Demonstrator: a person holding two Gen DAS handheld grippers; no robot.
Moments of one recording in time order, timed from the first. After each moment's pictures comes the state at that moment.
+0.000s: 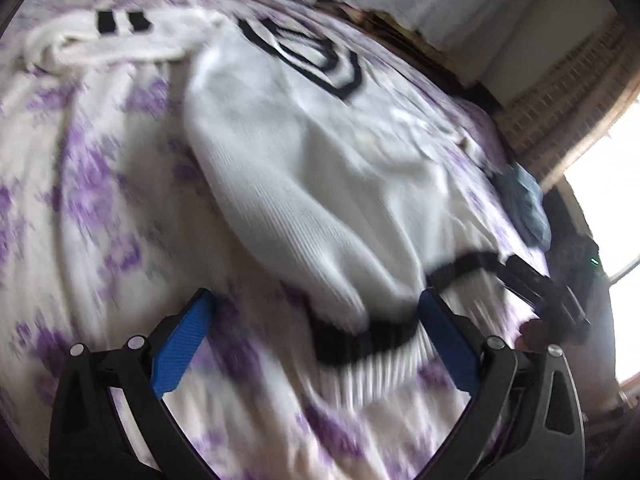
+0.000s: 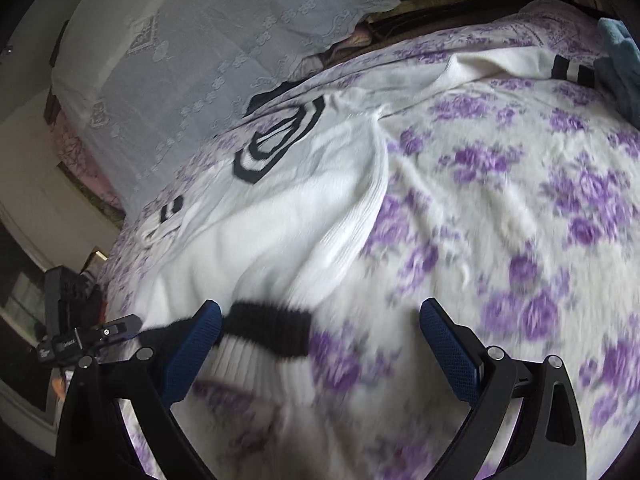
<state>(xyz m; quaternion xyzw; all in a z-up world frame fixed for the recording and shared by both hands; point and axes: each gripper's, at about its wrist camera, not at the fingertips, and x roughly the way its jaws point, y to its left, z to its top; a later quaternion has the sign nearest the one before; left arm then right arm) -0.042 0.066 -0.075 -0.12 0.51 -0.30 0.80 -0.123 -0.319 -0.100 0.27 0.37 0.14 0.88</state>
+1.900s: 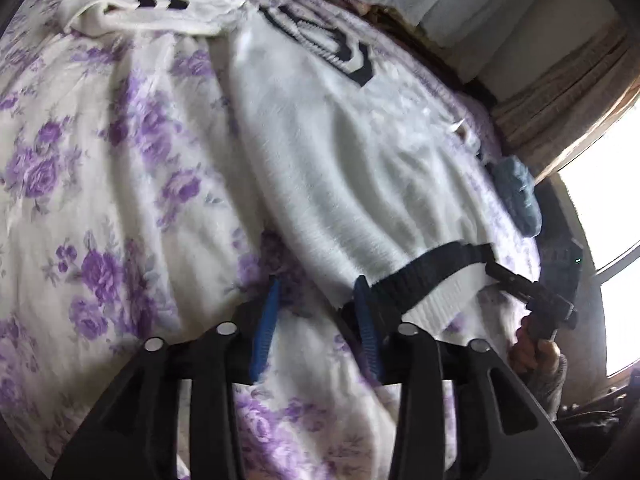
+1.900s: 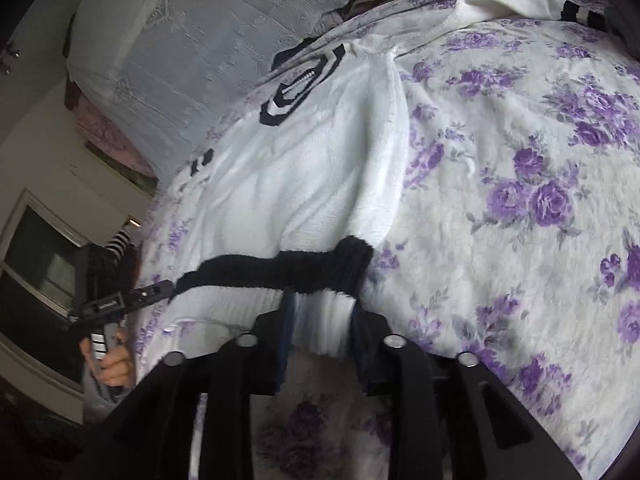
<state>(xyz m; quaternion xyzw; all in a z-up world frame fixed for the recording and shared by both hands) -0.048 0.101 -0.072 -0.13 0.51 -0.30 0.80 -0.133 -0.327 -0.114 0.28 0.41 0.19 0.85</state>
